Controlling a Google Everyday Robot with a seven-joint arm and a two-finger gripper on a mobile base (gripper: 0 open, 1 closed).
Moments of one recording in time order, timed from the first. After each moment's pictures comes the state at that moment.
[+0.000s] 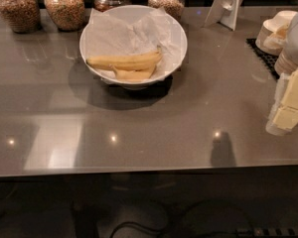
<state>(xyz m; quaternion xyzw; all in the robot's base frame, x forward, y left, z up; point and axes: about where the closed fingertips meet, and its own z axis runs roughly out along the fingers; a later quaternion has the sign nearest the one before) 0.438 -0.217 0.976 -0.60 0.78 -0.03 0.16</state>
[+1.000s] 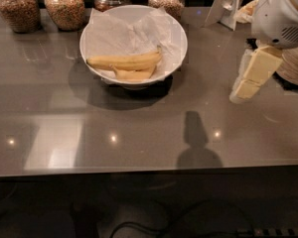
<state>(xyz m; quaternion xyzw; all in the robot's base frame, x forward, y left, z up) 0.506 -0.175 0.988 -0.63 0.73 -0.04 0.26</state>
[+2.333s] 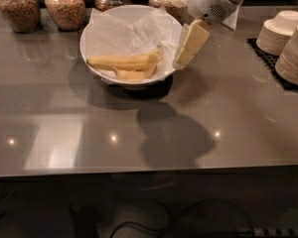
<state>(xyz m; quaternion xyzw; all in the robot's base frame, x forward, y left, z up) 0.615 -0.065 0.982 -0.68 0.65 0.07 0.33</state>
